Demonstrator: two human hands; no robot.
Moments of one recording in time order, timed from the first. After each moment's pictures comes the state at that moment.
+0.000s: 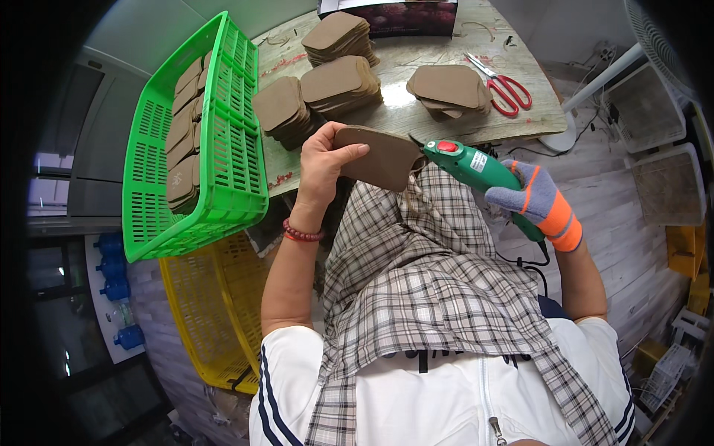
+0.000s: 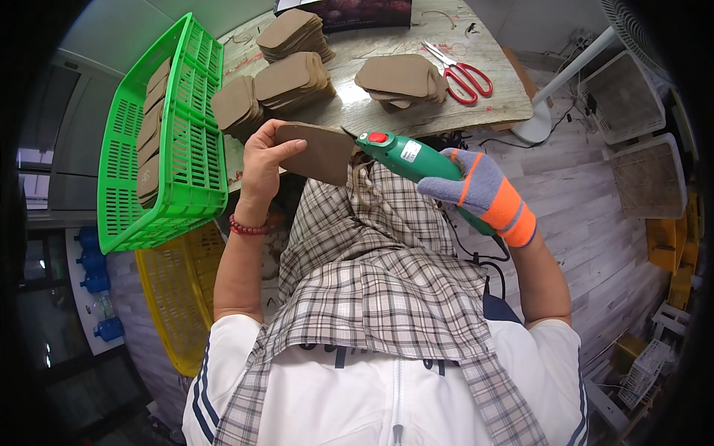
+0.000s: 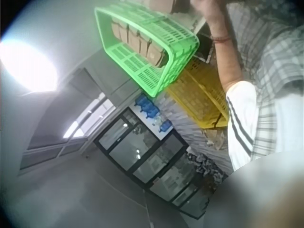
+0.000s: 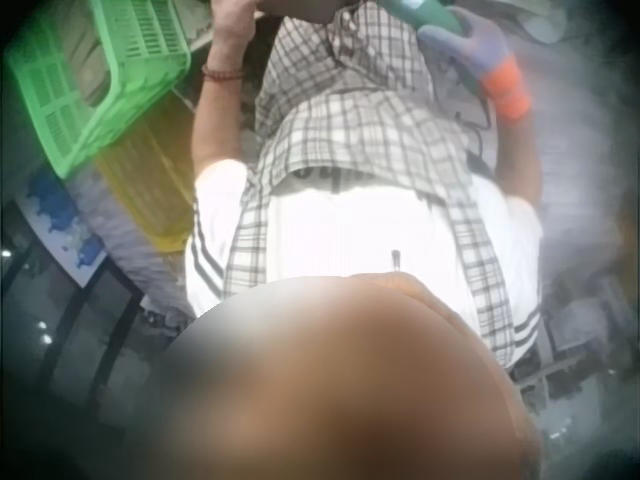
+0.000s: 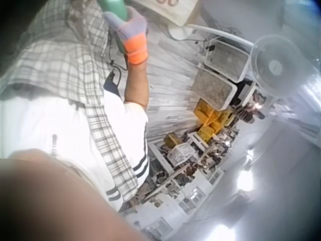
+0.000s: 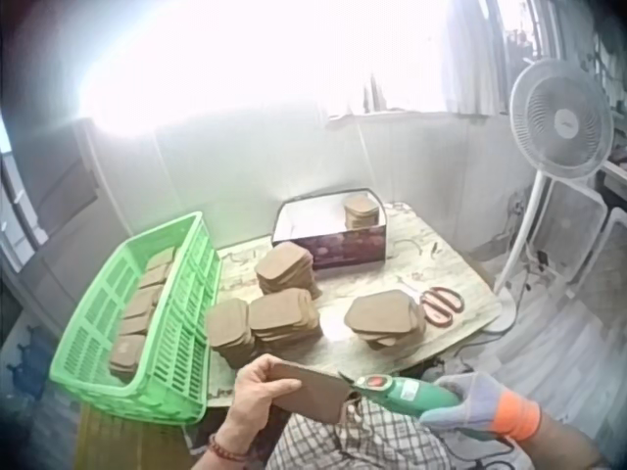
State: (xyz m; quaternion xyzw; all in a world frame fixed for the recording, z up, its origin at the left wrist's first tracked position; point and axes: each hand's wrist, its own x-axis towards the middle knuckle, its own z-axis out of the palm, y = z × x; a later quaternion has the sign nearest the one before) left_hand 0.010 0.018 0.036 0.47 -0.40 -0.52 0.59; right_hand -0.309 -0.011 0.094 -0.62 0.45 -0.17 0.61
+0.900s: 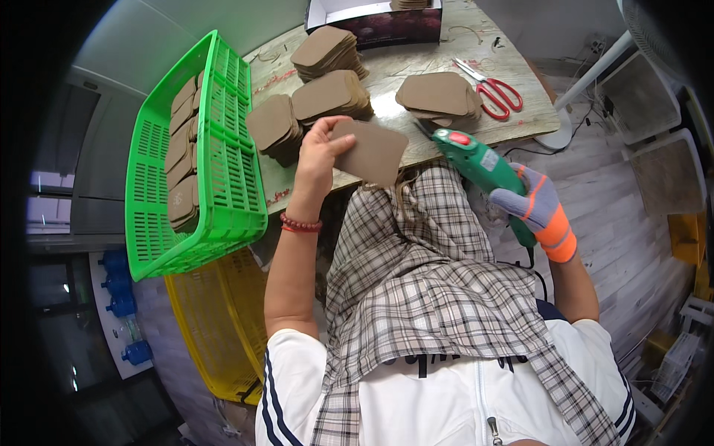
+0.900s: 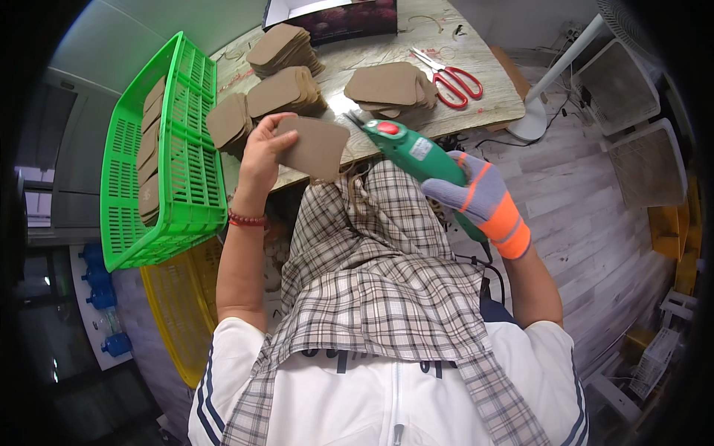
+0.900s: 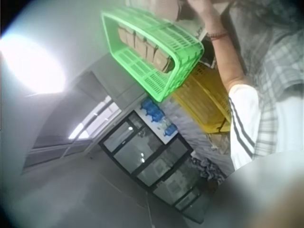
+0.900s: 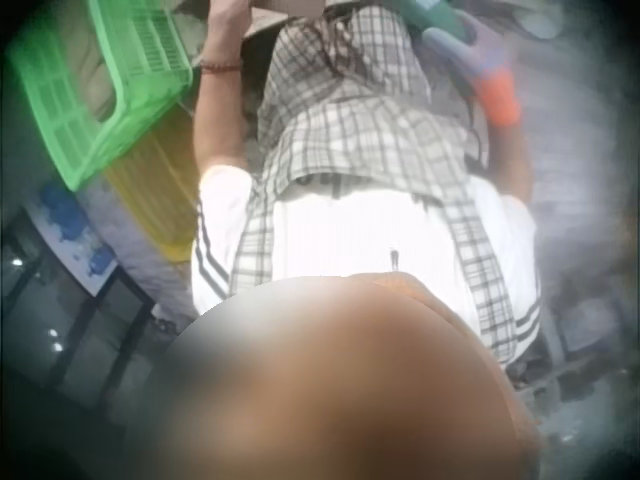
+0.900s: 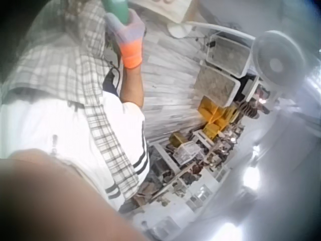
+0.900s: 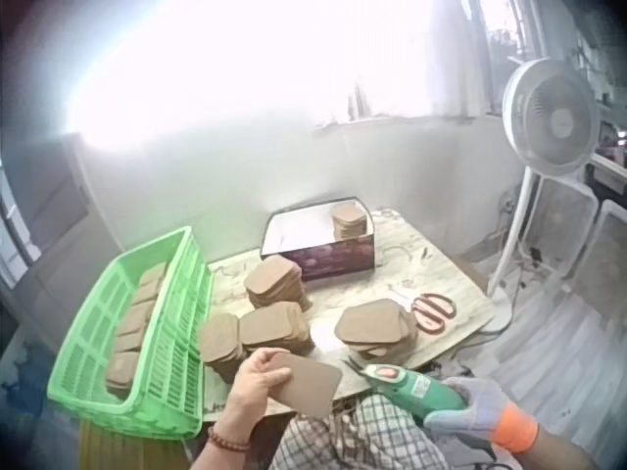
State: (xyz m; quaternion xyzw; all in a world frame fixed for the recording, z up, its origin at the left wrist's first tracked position) left_hand 0.019 -0.021 0.030 0.49 -0.38 -0.55 0.57; right_hand -0.321 -0.006 0.090 -0.60 0.47 -0.26 0.60
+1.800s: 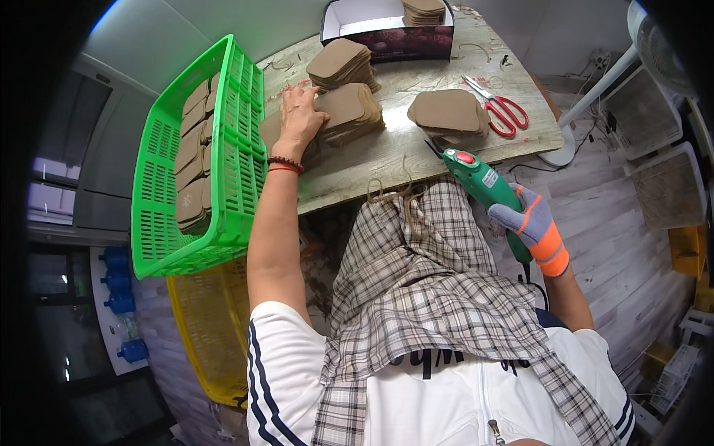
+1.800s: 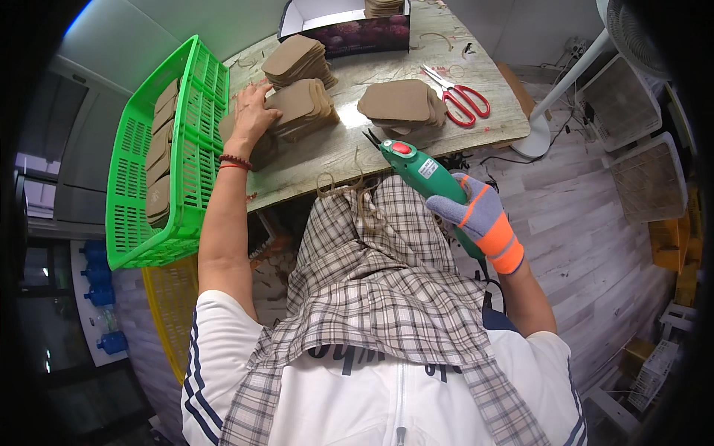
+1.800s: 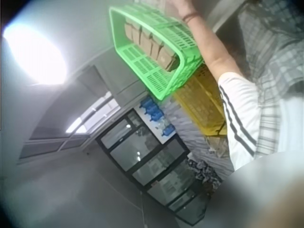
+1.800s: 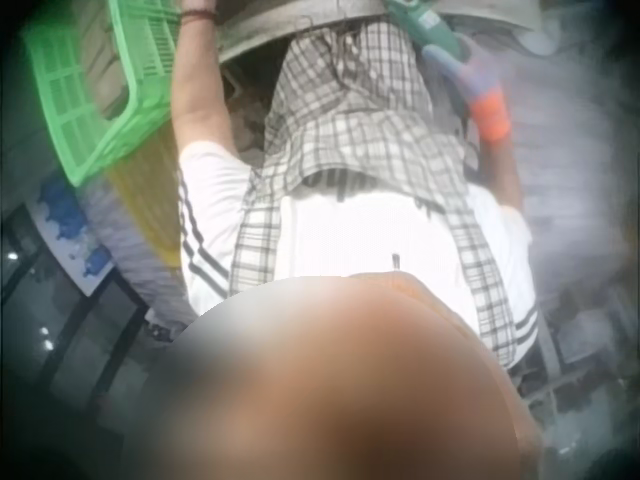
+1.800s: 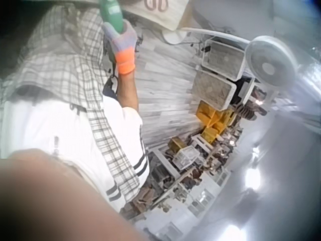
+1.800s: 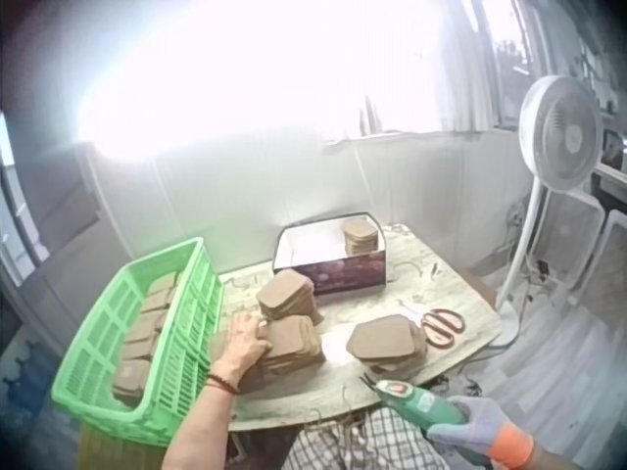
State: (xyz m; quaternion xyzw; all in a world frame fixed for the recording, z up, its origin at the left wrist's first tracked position) left_hand 0.118 -0.115 0.023 0.71 -0.67 0.05 0.18; right_hand -0.317 -0.003 0.070 -0.57 0.49 -0.27 0.61
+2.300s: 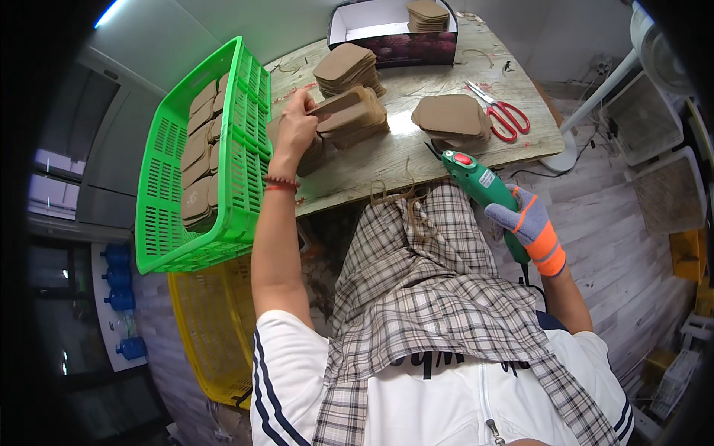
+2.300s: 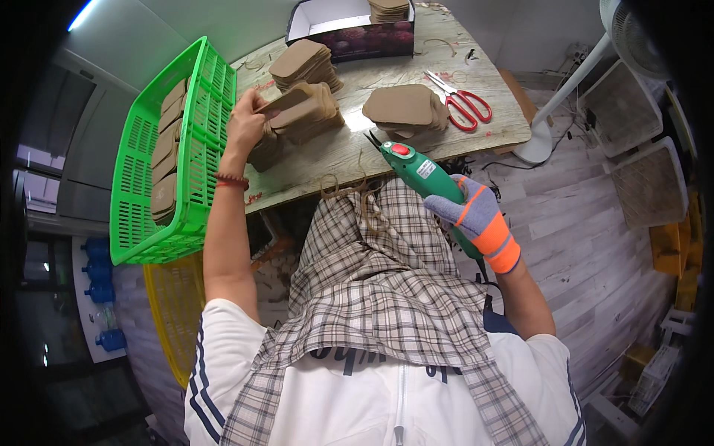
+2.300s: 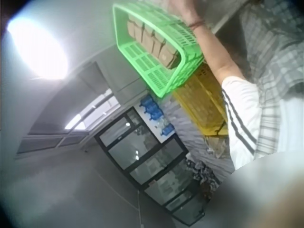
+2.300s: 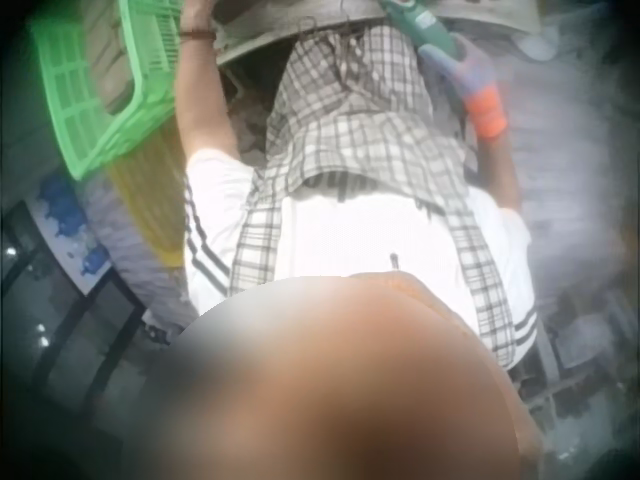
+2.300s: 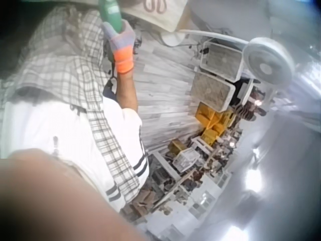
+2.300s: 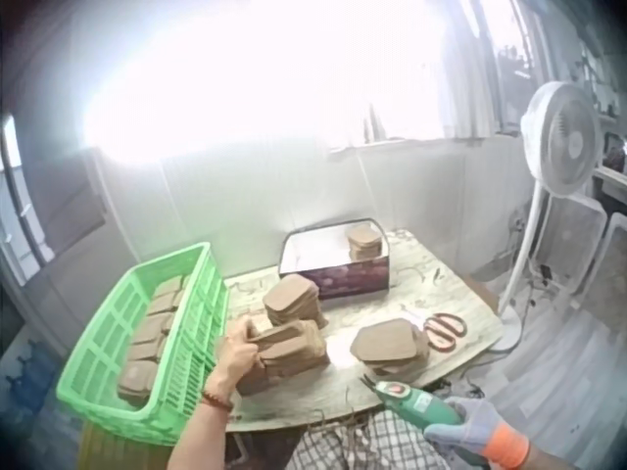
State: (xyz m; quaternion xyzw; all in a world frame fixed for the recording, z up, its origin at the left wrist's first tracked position) left_hand 0.106 -0.083 0.055 0.70 -0.62 -0.05 0.35; right_hand -0.311 -0.004 0.063 -0.58 0.48 -0.28 0.59
